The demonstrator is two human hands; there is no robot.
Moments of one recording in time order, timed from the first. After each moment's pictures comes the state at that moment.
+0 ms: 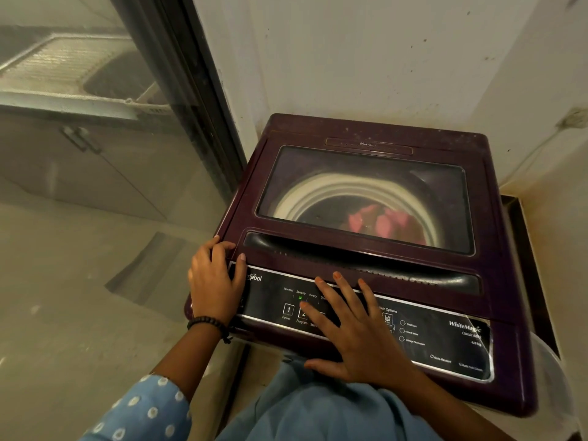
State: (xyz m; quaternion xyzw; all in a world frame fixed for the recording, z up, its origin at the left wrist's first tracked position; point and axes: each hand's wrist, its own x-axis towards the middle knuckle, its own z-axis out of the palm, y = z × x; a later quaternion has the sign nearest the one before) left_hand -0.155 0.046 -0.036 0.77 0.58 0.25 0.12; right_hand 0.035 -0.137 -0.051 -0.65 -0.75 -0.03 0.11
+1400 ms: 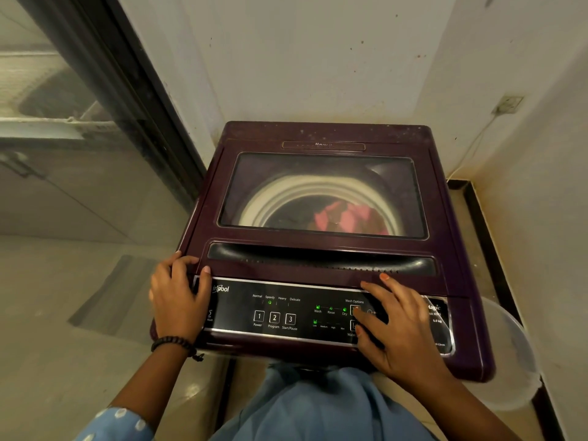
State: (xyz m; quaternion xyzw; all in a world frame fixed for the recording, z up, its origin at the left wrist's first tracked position) left_hand -0.182 0.089 -0.055 0.78 0.56 0.26 0.12; right_hand 0.057 -0.159 -0.055 -0.76 -0.60 -0.08 0.25
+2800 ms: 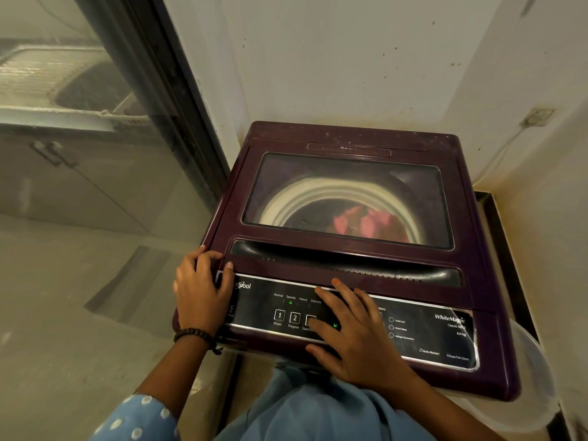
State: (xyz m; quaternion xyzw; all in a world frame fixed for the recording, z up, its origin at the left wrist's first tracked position) left_hand -0.146 0.094 -0.045 0.77 0.57 0.25 0.14; right_hand 0.044 -0.103 -0.050 -0.69 -0.70 -0.05 0.18
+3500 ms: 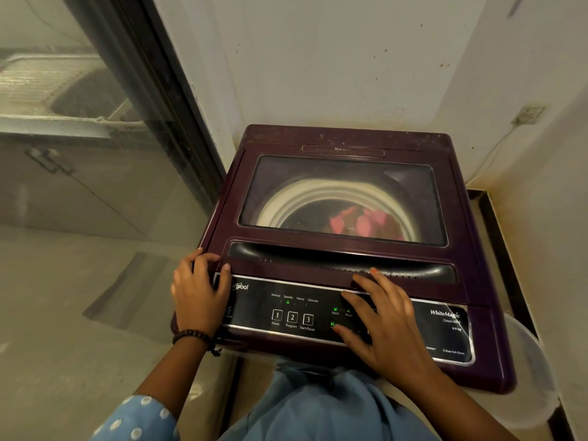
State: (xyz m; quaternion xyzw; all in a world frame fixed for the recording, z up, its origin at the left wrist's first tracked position) left_hand -0.128 0.085 -0.044 0.77 0.56 0.26 0.13; right_hand 0.092 -0.134 -0.048 -0.76 -0.60 -0.03 0.24
